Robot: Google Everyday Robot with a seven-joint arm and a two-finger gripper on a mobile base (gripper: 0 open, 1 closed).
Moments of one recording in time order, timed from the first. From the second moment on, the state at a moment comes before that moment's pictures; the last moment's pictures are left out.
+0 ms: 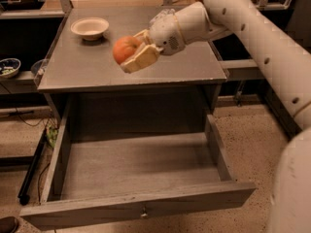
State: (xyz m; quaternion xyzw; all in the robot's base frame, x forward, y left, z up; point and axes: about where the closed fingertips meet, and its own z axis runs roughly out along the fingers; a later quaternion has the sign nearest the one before) arm 0.618 0.068 0.933 -0.62 0.56 0.39 0.38
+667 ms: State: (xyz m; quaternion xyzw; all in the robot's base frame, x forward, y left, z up) arm 0.561 0.031 0.917 -0.60 0.58 0.38 0.40
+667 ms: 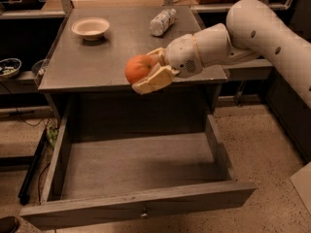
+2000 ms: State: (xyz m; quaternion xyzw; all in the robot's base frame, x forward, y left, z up) arm 0.533 0.012 0.856 -0.56 0.62 0.38 0.39
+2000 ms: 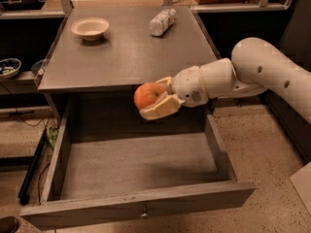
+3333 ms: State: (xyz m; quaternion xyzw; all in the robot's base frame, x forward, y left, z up) arm 0.512 0.019 0.801 -0.56 0.65 0.39 0.32
